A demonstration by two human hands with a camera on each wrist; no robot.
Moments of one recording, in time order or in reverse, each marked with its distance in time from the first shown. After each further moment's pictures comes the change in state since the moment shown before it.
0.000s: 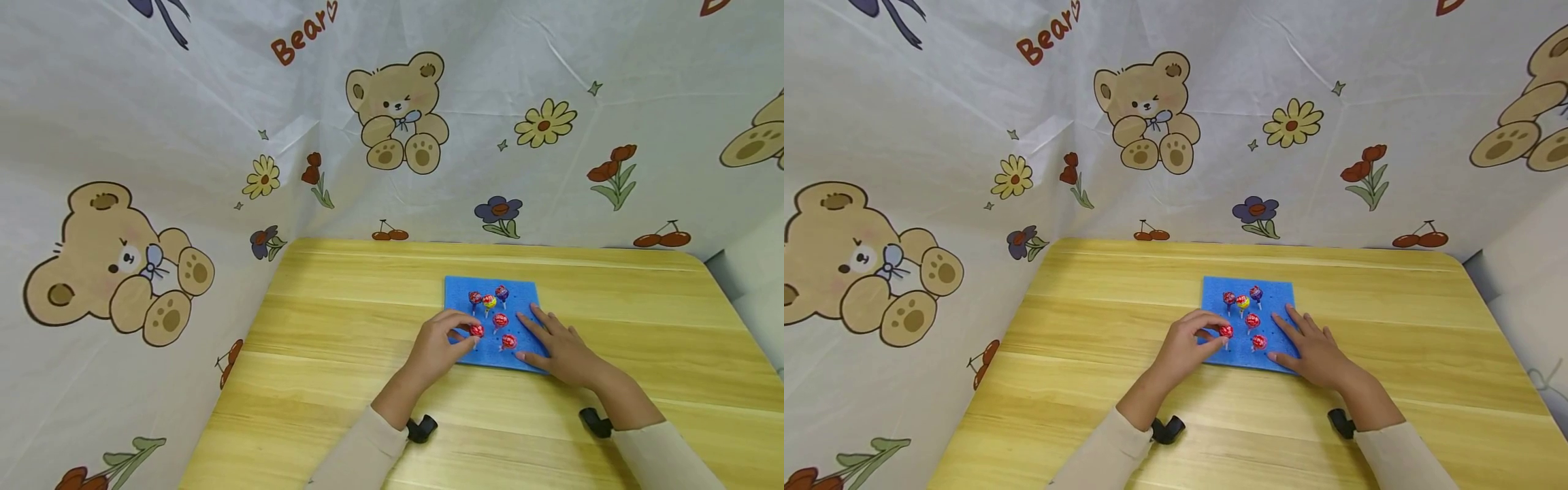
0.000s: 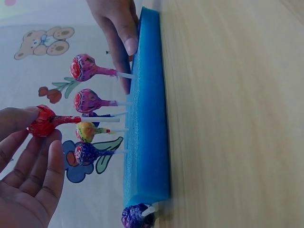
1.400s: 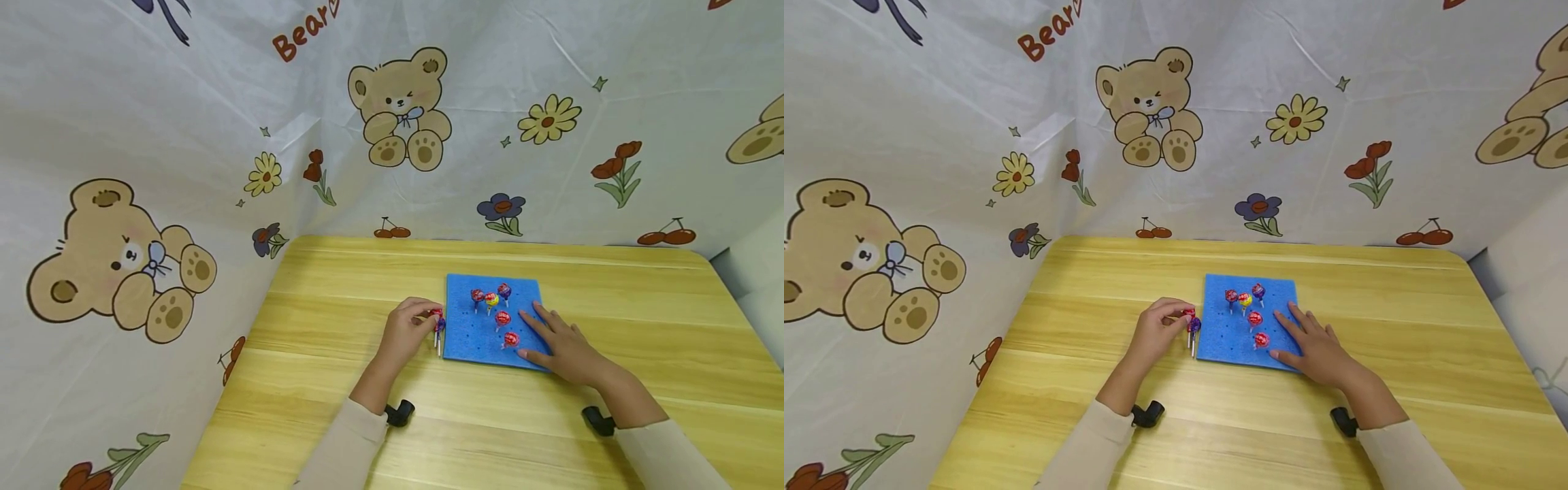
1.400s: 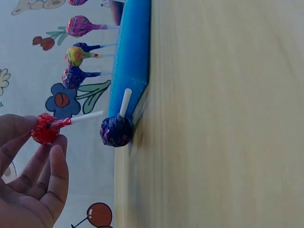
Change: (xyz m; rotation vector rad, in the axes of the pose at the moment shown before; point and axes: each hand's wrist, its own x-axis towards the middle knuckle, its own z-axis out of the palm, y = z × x) left_hand -0.001 -0.046 -0.041 -0.018 0.167 -0.128; right_hand 0.000 0.003 0.001 0.020 -0.006 -0.014
